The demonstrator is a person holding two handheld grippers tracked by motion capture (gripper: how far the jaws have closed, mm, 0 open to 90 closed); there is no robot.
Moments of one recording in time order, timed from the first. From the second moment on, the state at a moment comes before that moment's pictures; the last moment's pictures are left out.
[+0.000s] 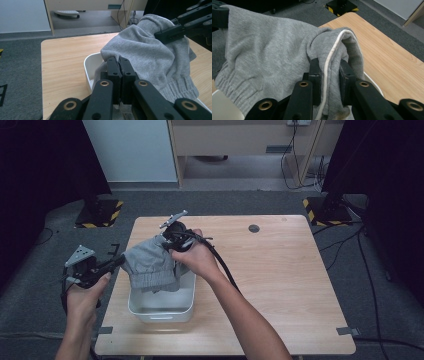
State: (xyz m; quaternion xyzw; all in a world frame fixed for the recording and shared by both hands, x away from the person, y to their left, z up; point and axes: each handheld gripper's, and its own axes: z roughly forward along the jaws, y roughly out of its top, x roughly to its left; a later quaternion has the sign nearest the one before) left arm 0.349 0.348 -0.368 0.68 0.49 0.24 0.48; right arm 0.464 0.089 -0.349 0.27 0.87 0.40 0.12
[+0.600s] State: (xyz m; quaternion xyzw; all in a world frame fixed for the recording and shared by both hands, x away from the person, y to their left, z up) left arm 0.348 0.360 -0.373 0.68 0.50 0.24 0.49; right arm 0.451 0.106 -0.346 0.27 0.87 0.39 0.13
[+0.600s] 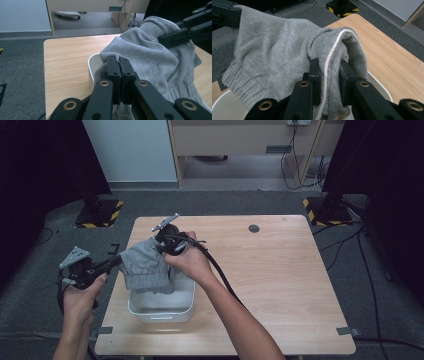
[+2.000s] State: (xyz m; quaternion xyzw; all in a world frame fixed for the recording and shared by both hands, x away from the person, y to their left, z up) left arm 0.365 0.343 -0.383 0.69 0.49 0.23 0.48; right arm 0.455 0.088 -0.362 0.30 0.86 0.40 0.13
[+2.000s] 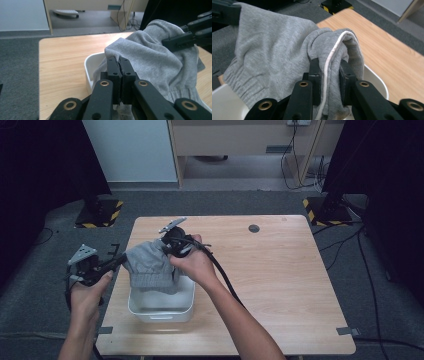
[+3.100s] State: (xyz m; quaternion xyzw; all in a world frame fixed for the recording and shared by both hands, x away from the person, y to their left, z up) left arm 0.395 0.317 -0.412 0.72 0.50 0.23 0.42; right arm 0.481 0.026 -0.408 0.36 0.82 0.42 0.16
